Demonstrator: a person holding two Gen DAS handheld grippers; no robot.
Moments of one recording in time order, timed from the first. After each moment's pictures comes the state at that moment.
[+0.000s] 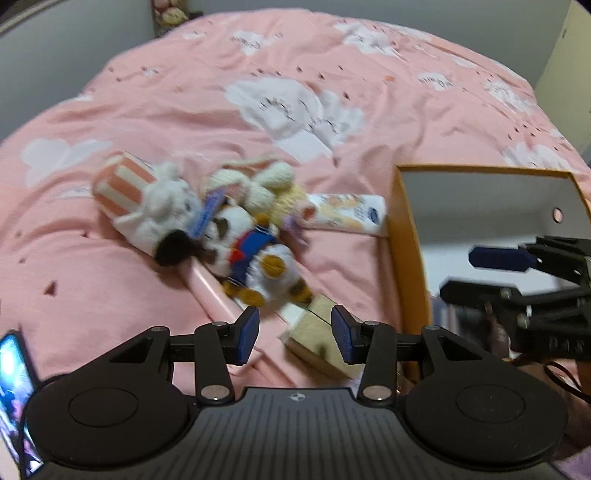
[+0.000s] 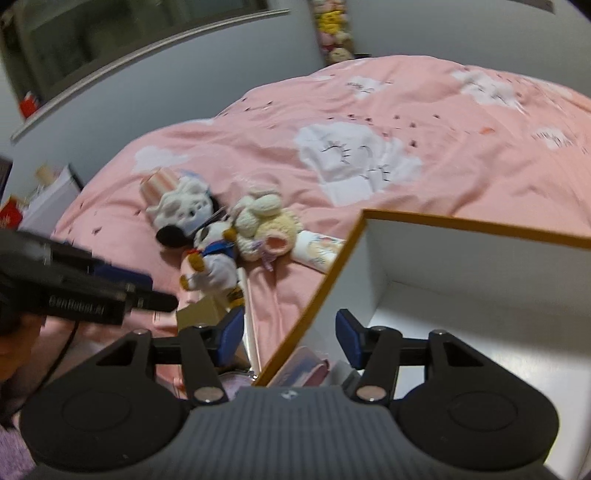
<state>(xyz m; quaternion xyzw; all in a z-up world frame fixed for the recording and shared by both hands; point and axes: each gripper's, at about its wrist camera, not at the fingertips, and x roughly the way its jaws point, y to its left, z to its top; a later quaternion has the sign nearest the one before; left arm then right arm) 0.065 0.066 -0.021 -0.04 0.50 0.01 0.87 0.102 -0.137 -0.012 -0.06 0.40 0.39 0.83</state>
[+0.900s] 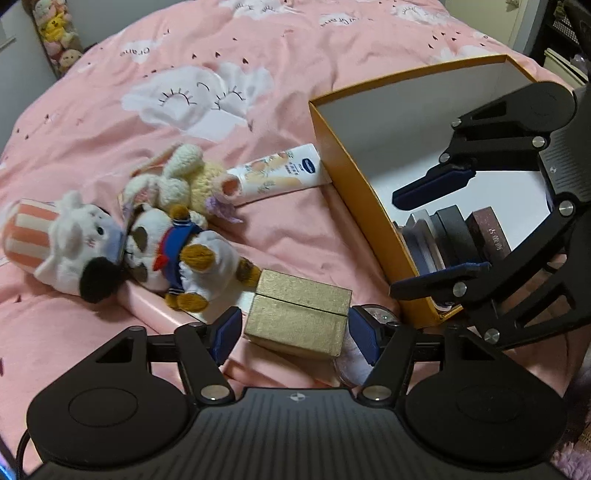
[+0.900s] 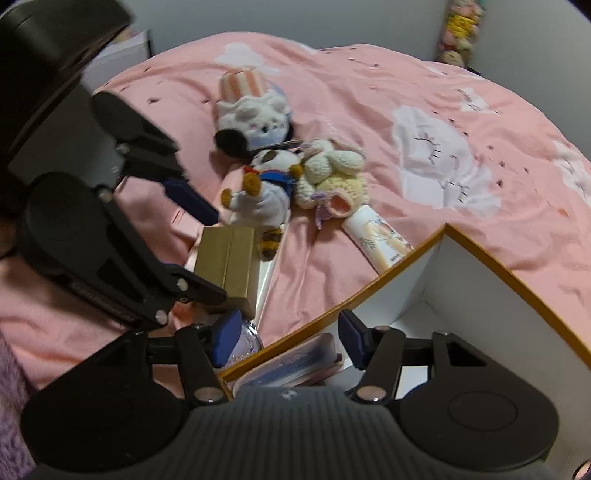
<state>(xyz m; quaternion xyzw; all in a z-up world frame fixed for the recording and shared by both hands) 0.071 0.032 -0.064 0.09 0.52 -0.12 0.84 0.088 -0.095 -0.030 -0.28 0.37 0.48 0.74</state>
